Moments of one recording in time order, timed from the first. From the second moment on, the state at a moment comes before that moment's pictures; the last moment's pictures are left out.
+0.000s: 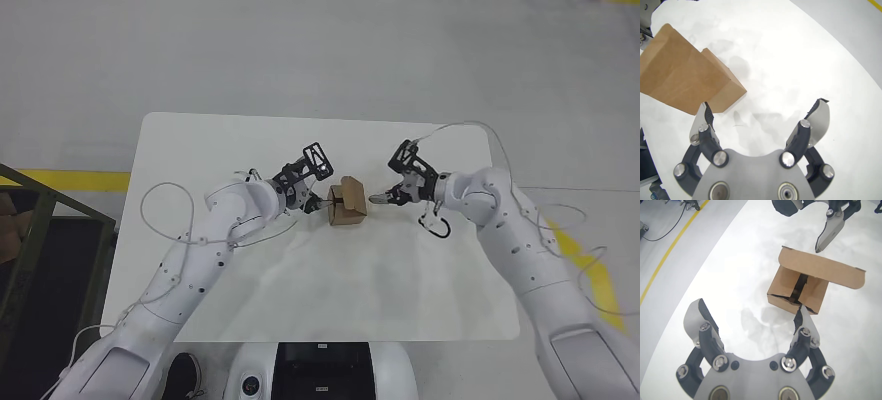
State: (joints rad) left arm 1.05 -1.18 -1.05 -1.60 1.35 -0.50 -0.63; right arm -0.79 -1.19 0.99 -1.05 -0.95 -0.81 0.45
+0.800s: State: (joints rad) left arm 1.06 -1.17 -1.10 -1.75 1.31 -0.50 -0.66; right arm -0.85 -1.18 1.00 -1.22 -1.04 -0.63 0.46
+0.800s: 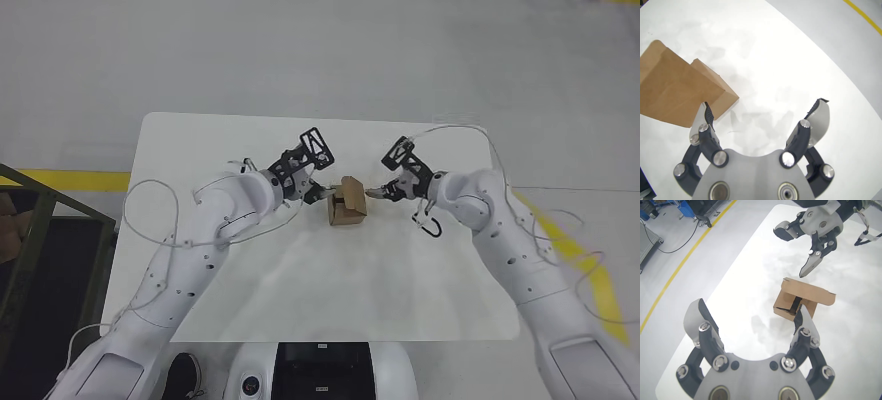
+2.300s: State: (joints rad) left arm 1.09 -1.16 -1.10 -1.63 1.34 -0.48 -0.62; right arm -0.76 -1.22 0.88 -1.15 -0.98 -0.71 0.50
